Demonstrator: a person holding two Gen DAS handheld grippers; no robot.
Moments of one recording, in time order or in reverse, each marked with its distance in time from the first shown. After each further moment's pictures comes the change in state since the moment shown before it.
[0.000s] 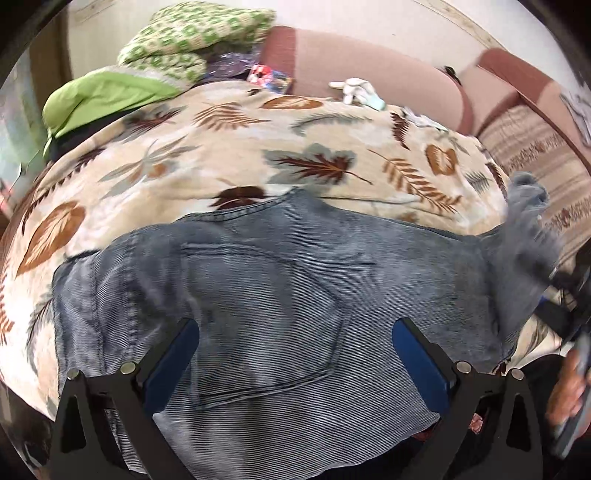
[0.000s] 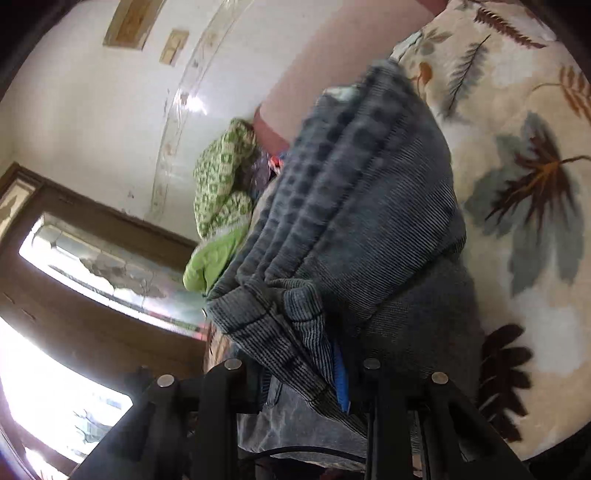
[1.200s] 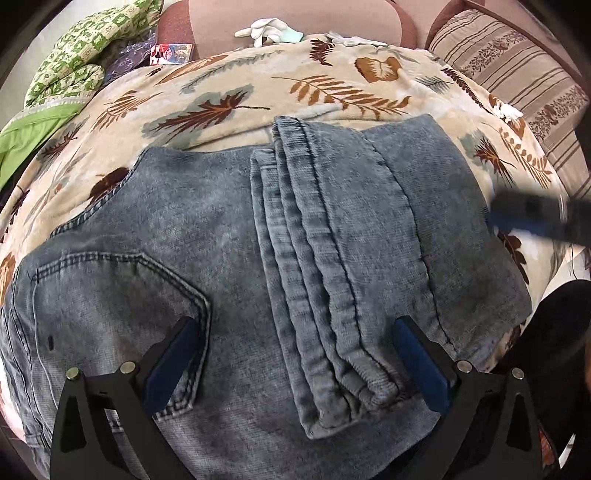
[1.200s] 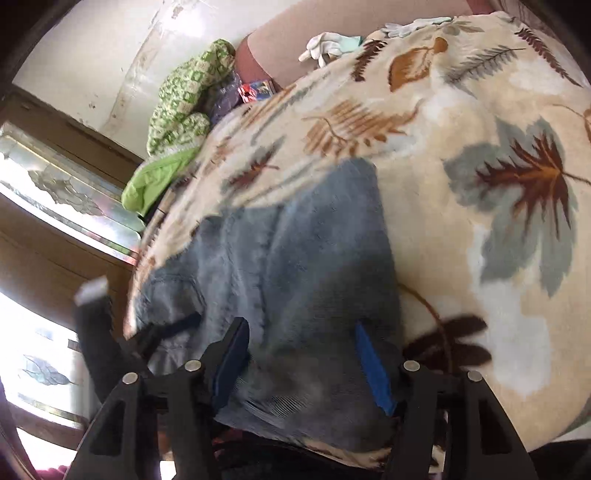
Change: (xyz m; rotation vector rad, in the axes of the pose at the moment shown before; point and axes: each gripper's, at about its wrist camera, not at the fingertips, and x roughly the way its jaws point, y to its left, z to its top) left arm 0.067 -0.098 -0.021 0.285 0.163 -0.023; right arm 0.027 -0.014 0.007 -0.188 0.184 -0.236
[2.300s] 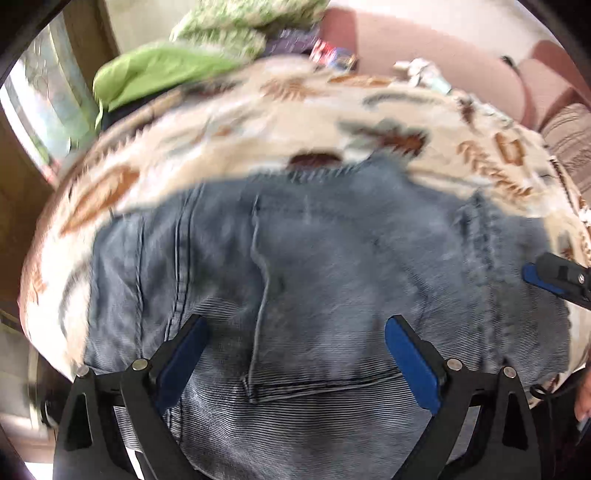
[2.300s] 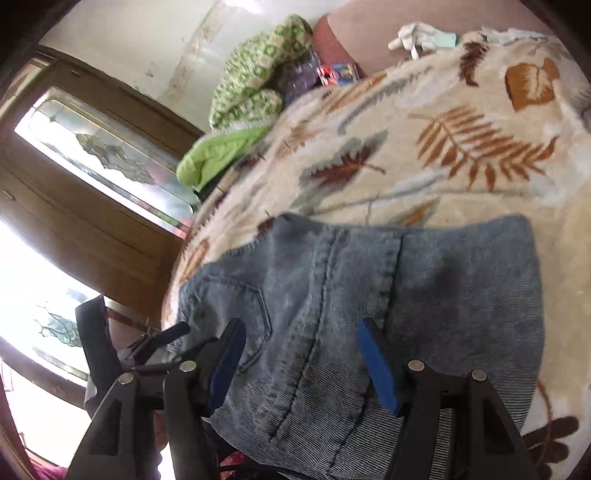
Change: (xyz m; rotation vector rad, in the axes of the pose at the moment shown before) left arm -0.045 0.113 -0.040 -0.382 -0.044 0.239; right arm 0.064 0.057 0.025 -0.152 0.094 0.165
